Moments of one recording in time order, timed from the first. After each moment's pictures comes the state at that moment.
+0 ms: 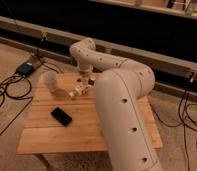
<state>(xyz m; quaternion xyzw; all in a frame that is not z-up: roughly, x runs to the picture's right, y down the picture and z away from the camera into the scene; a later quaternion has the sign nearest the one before) -0.070 -0.045 0.915 -0.29 0.05 0.17 0.94</state>
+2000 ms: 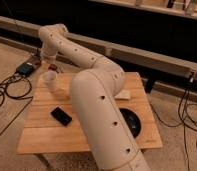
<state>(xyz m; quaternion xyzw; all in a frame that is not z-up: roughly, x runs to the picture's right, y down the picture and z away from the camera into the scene) -0.307 -0.142 0.846 -0.23 -0.22 0.12 0.94</state>
